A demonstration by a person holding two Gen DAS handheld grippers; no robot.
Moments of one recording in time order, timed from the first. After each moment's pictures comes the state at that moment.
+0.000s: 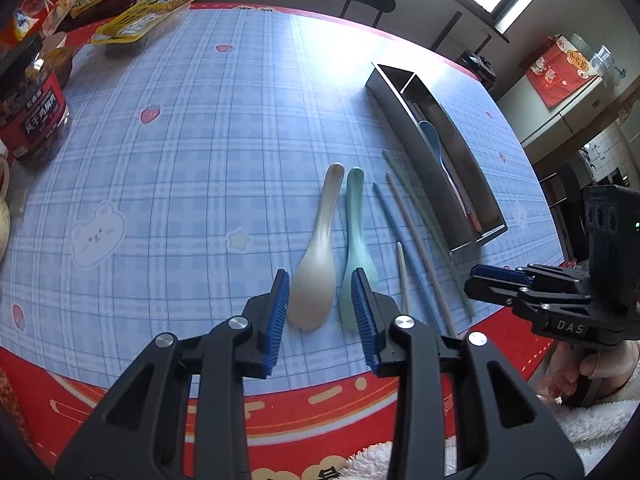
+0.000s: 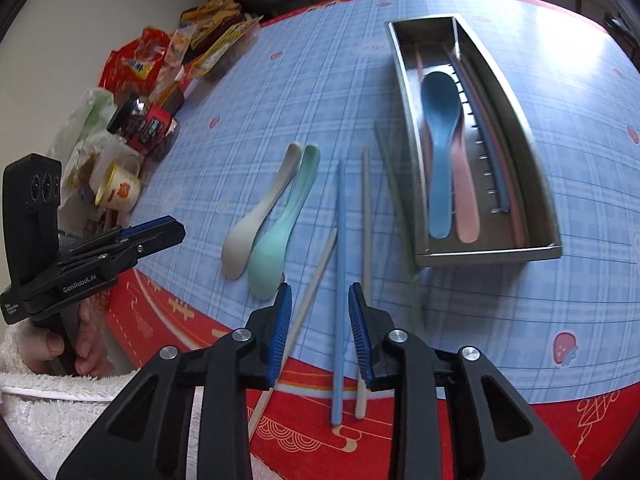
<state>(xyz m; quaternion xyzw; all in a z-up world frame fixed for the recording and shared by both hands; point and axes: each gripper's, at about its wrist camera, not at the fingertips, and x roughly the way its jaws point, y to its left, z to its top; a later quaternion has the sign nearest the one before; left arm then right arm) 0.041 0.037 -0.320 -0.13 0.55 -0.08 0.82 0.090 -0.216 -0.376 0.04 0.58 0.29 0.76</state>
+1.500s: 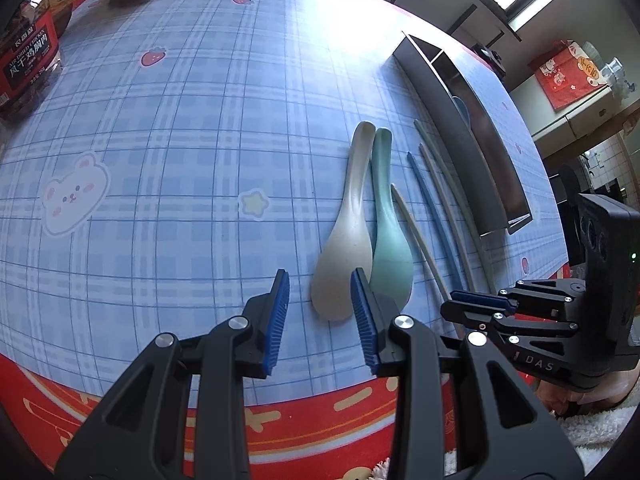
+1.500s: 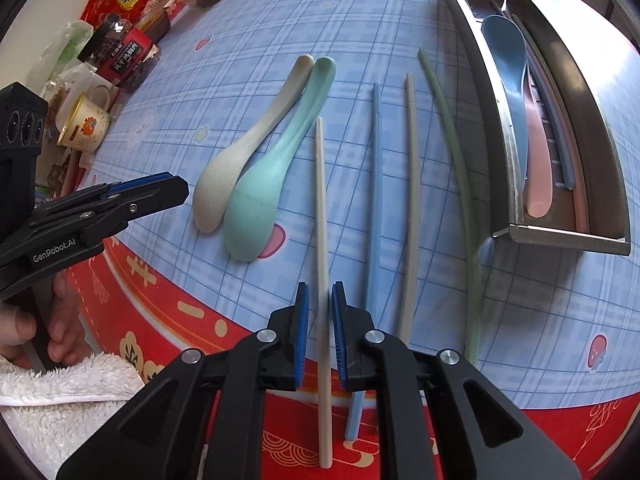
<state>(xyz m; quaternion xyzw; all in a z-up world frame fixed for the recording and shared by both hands) 0.056 0.046 -0.371 -0.16 0.58 -0.09 0.80 0.082 -0.177 -0.420 -0.04 0.63 0.27 0.73</state>
